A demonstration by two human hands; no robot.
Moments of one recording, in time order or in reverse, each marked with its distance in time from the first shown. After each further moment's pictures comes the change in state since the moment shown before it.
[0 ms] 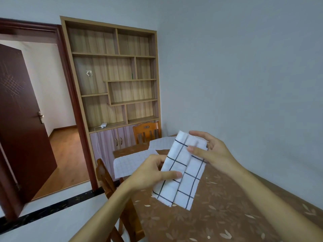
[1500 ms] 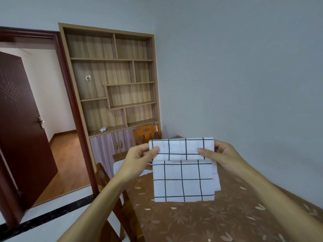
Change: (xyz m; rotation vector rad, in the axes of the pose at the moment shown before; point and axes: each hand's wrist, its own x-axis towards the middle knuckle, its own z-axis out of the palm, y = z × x) left_hand 0.007 0.005 -0.020 -0.103 0.341 0.043; right_hand -0.007 0.007 -0.038 0.032 0.008 0.052
